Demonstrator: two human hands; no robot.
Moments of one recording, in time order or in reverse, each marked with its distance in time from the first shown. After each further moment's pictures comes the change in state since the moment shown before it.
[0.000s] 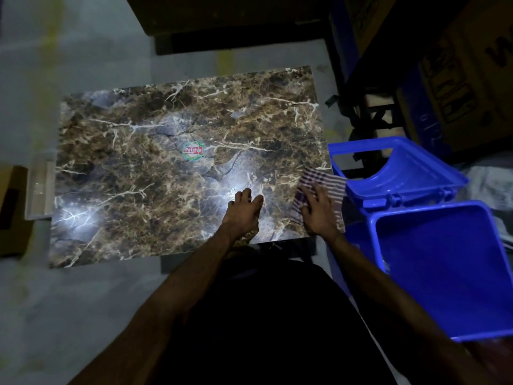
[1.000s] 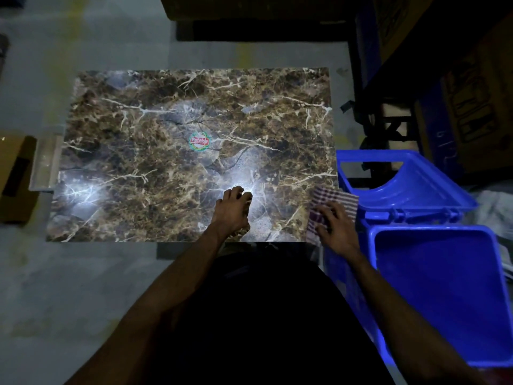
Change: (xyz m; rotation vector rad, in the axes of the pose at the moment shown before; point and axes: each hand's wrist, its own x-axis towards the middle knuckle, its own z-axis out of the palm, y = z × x) left_hand -0.012 -0.015 -0.002 -0.105 0.011 -0.203; right_hand -0.026 0.058 -0.031 -0.036 -0.008 -0.187
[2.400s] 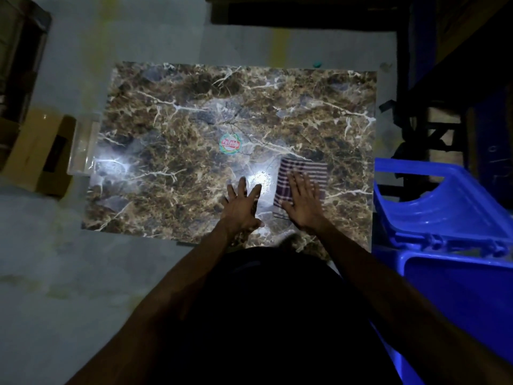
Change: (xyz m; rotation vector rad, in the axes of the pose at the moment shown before) left_hand 0.014 -0.036 -0.048 -0.068 -0.256 -0.200; right_hand 0.144 -0.129 0.059 -0.160 -0.221 -0.186
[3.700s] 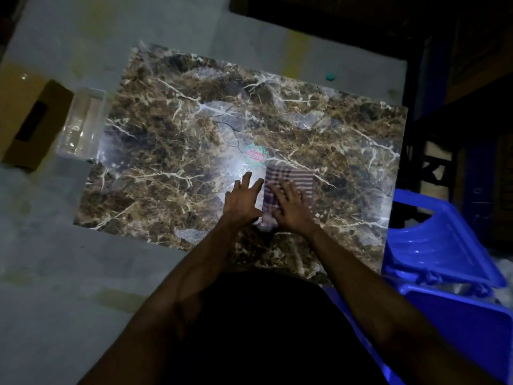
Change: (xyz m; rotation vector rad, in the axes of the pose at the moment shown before) left_hand 0.032 -0.056 -0.053 -0.058 0.168 -0.002; right_hand 0.072 -0.081 -0.006 -0.001 -0.172 -0.097
